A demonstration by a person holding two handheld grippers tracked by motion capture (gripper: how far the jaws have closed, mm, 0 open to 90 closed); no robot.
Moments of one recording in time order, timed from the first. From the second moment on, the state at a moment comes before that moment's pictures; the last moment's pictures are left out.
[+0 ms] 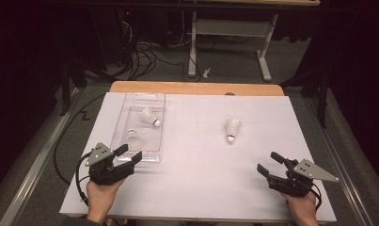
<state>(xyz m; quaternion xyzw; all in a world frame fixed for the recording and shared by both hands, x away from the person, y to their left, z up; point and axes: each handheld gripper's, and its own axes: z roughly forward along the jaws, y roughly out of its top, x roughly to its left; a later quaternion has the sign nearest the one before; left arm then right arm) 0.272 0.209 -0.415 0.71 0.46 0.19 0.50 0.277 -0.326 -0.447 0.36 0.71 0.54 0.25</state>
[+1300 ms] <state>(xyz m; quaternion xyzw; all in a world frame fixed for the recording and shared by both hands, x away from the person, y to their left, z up) 0.267 0.210 -0.431 0.71 0.45 0.18 0.51 0.295 -0.282 -0.419 0.33 0.73 0.54 0.26</state>
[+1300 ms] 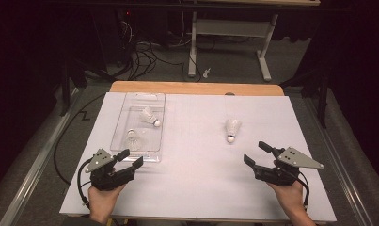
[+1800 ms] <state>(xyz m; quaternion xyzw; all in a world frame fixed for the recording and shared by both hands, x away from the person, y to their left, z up) 0.267 0.211 -0.432 0.71 0.45 0.18 0.51 0.323 -0.262 -0.406 0.34 0.74 0.52 0.25</state>
